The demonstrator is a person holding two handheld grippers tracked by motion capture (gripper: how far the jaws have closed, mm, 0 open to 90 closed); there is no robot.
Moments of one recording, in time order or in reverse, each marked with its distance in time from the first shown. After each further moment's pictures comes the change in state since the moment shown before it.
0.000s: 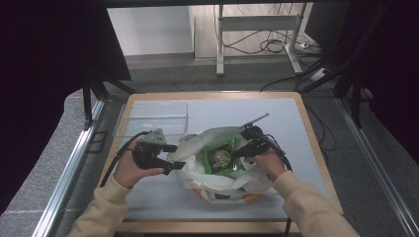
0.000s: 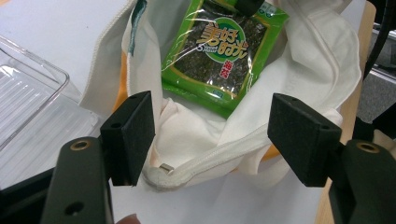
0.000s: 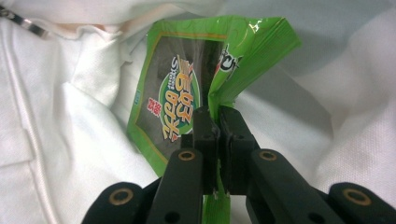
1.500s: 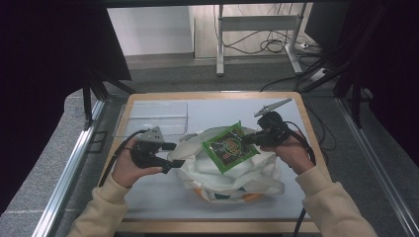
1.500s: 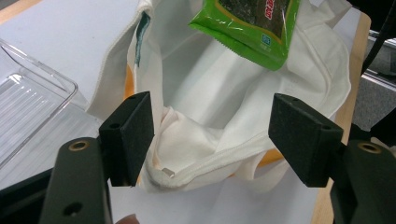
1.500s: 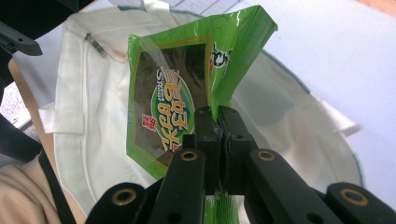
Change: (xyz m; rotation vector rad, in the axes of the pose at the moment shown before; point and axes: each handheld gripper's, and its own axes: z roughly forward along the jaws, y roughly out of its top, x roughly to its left) left arm -0.003 0.005 -0.009 -0.030 0.009 -0.002; right arm 0.004 0.007 -0.081 -0.179 0.006 -0.275
